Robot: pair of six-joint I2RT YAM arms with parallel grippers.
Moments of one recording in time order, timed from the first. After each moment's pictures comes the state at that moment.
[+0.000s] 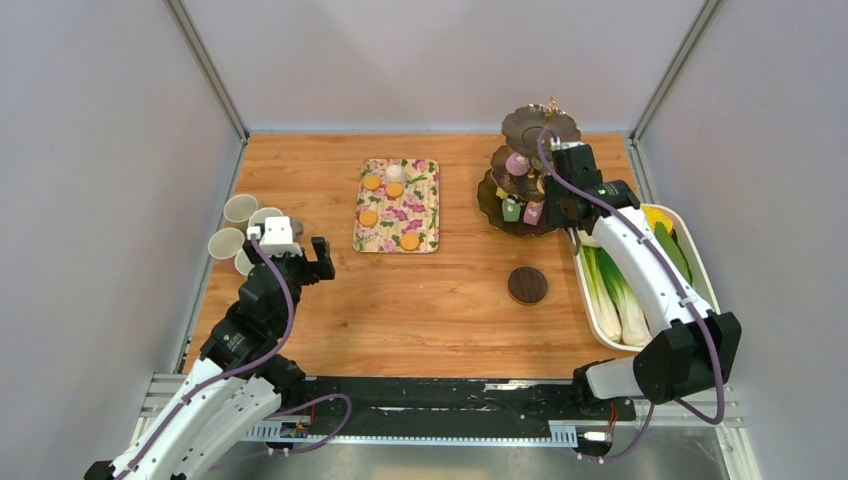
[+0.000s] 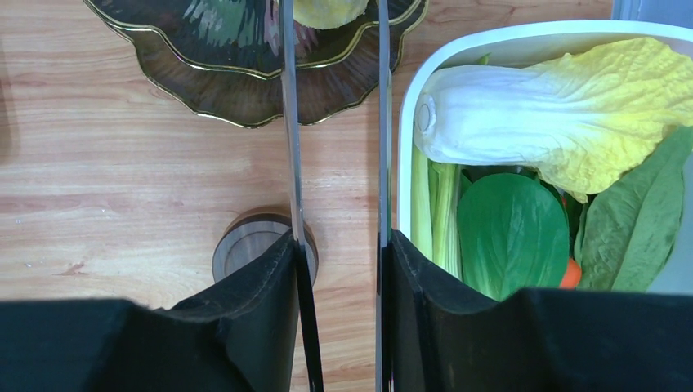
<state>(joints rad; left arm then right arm) -0.58 0.47 0.59 -0.35 -0.57 -0.18 0.27 1.37 1.32 -0.87 0.29 0.15</state>
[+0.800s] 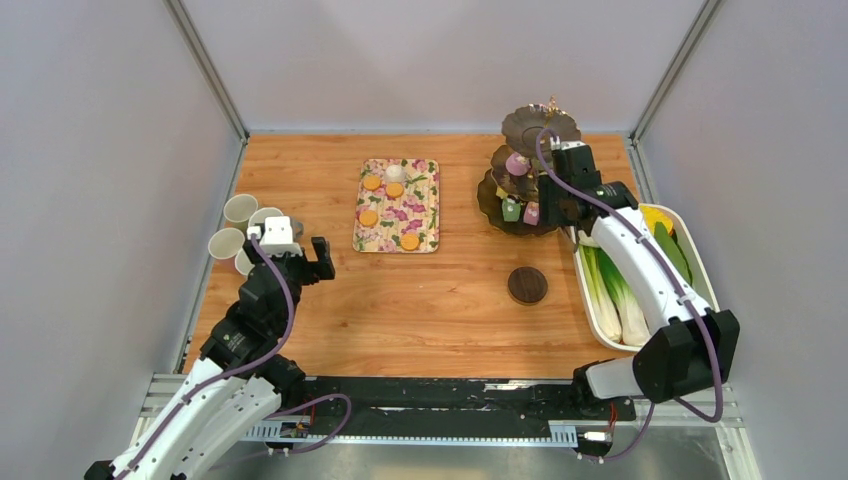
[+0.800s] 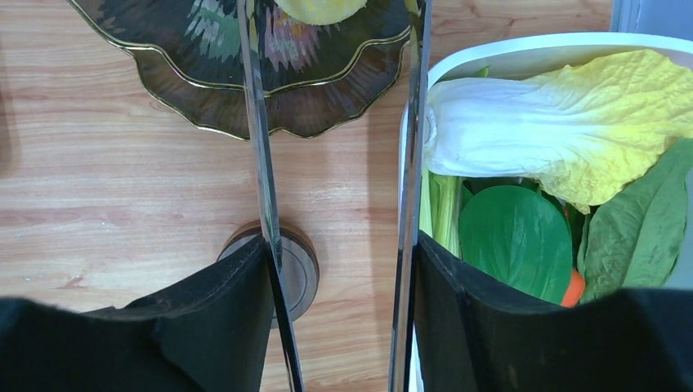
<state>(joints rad) -0.58 0.46 0.59 -0.35 -0.57 -0.18 0.26 1.39 1.30 -0.81 0.29 0.14</state>
